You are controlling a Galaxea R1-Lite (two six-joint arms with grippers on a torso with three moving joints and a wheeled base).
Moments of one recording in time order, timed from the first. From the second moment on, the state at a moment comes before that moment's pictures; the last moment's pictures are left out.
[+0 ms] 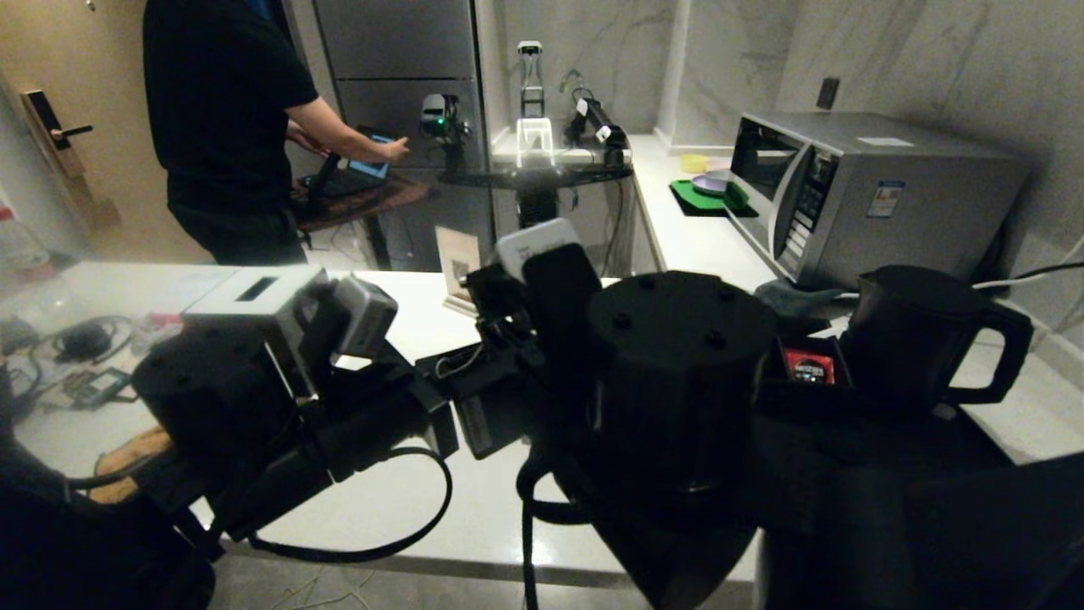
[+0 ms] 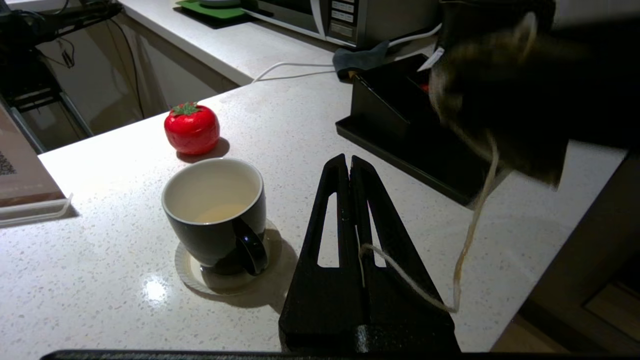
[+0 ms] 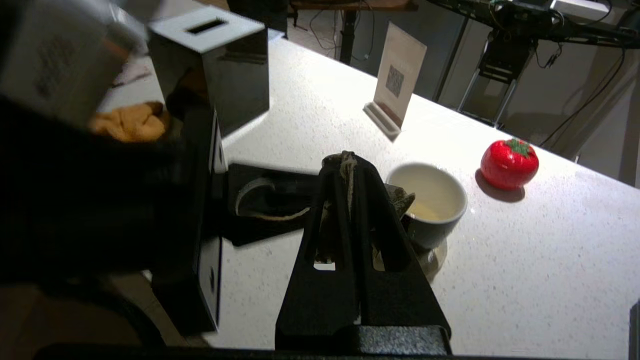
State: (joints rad) left arm -0.51 1.74 -0.40 -1.37 -0.29 -0.03; right arm 1.11 1.89 -1.13 -0.77 -0.53 -0.07
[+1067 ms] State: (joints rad) left arm -0.51 1.74 -0.38 -1.37 -0.29 -0.03; right arm 1.11 1.89 -1.02 -0.84 -0.53 -0.06
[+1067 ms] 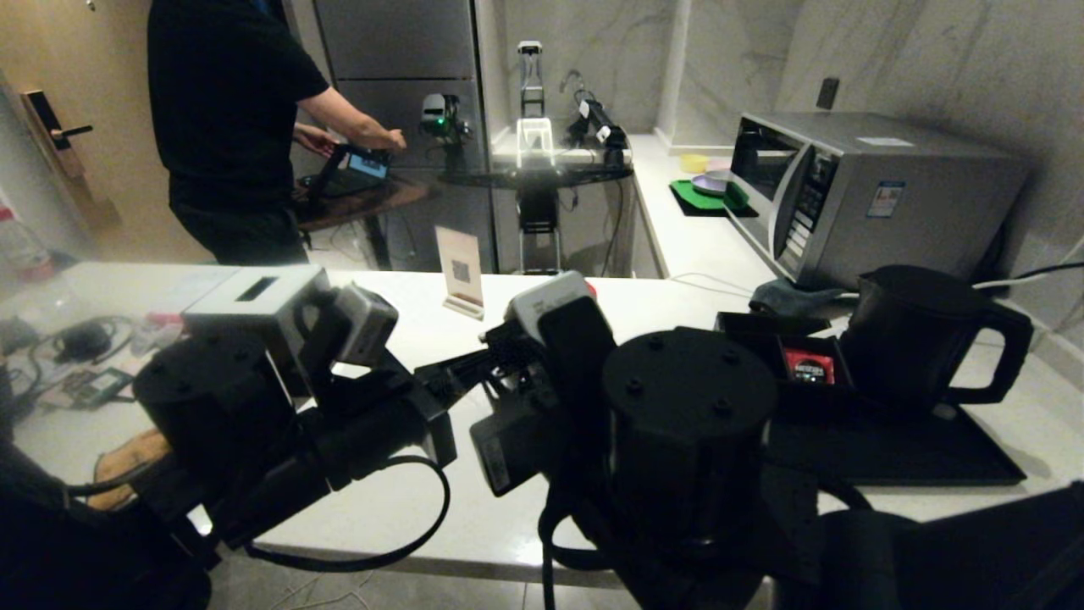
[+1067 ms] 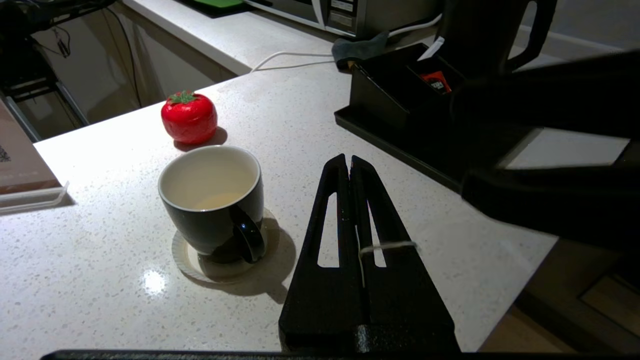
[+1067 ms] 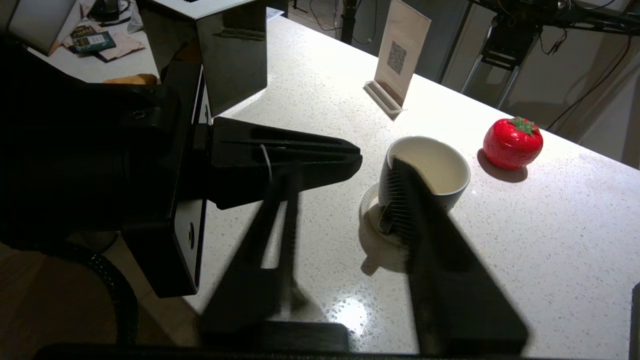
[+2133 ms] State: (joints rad) left arm -0.50 1.72 -0.35 -1.37 -0.29 -0.03; right arm 1.06 1.85 -0.99 -0.89 -0.57 -0.15
